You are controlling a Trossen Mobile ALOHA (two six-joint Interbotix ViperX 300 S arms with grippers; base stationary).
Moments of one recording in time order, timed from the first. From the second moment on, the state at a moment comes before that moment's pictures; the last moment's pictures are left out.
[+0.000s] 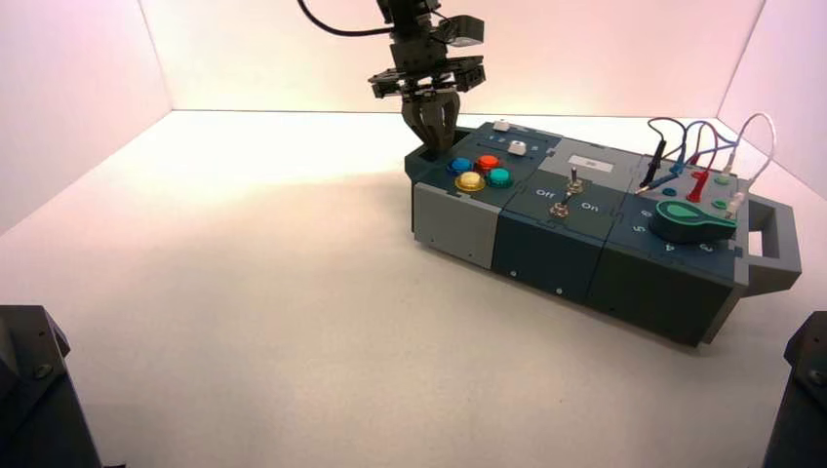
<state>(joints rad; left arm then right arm) -0.56 0.64 -0.08 -0.35 1.00 0.34 0.41 -1.22 0.76 -0.02 1.02 0.23</state>
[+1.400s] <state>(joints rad) -0.38 0.37 0.40 -0.35 0.84 0.31 0.42 -1.15 0.75 0.00 1.11 0.21</state>
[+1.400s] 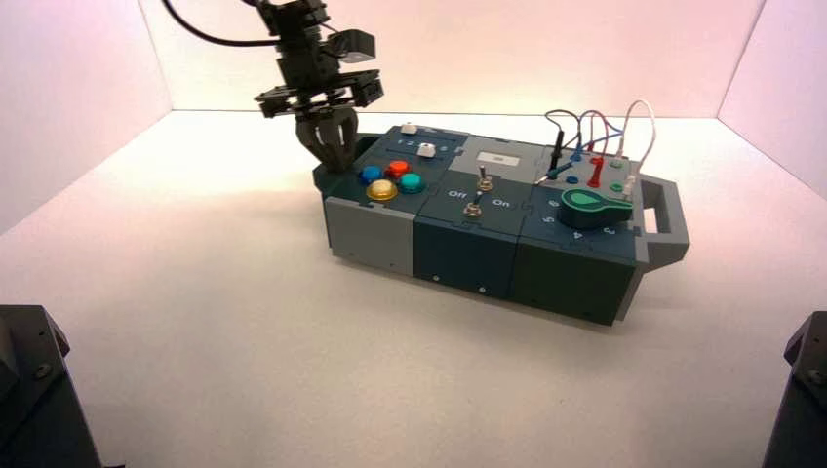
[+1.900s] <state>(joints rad) -0.34 0.38 0.28 -0.34 0.88 0.32 0.42 -1.09 0.77 0.04 1.11 0.17</state>
